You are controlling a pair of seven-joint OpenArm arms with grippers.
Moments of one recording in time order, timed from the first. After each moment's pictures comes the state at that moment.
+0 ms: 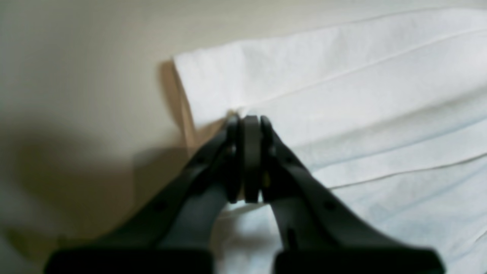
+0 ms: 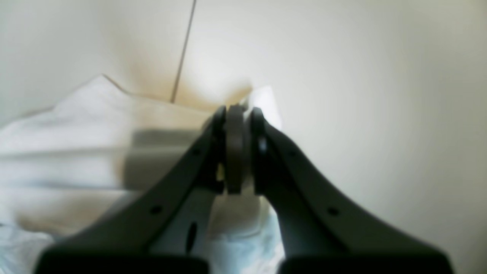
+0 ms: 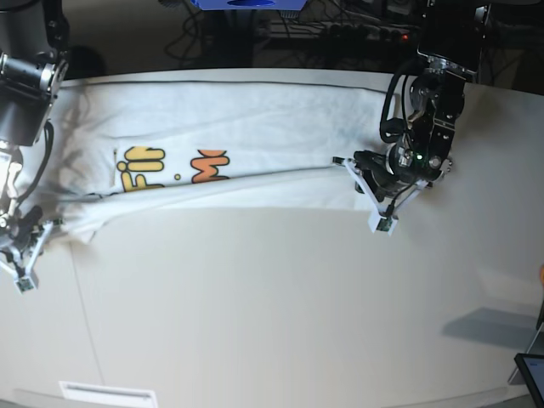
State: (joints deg) left arm 0.3 -25.1 12.1 96.0 -25.0 1.1 61.1; right arm 19.8 21.4 19.6 68.5 -6.8 37.5 -48.4
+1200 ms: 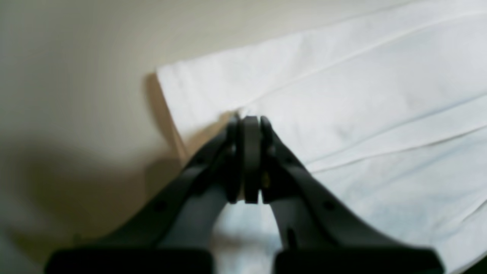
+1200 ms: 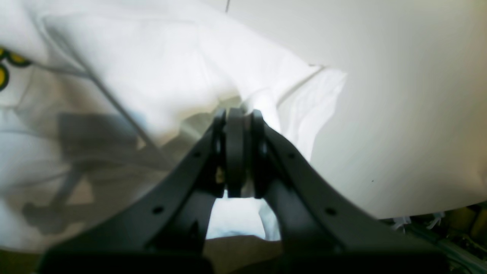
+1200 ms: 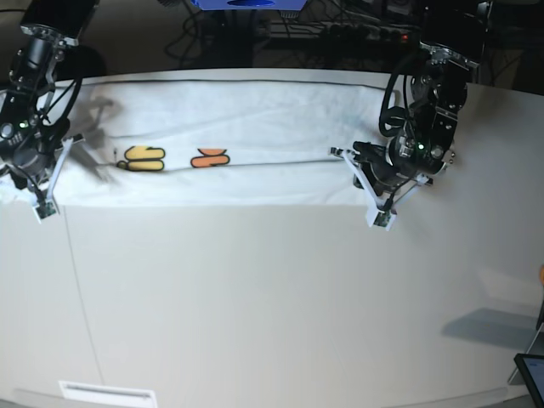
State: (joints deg) left arm 2.3 -26.2 12.2 102.5 -24.8 1.1 64.5; right arm -6.5 10.9 22.7 111.9 -6.0 37.3 -72.2
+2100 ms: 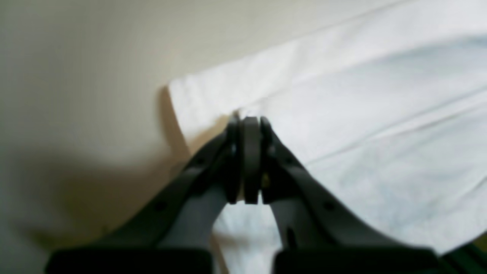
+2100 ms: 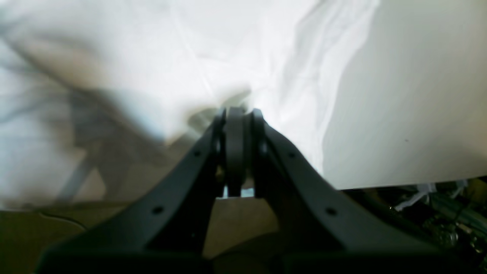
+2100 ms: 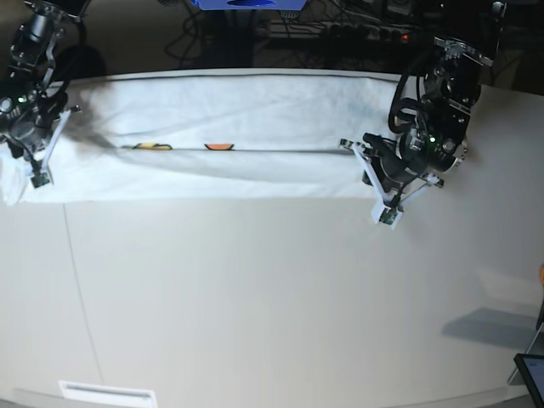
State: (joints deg) left arm 3.3 -30.6 12.8 109.3 -25.5 0.9 69.7; right arm -13.1 9.3 27.2 113.1 -5.7 37.4 -72.2
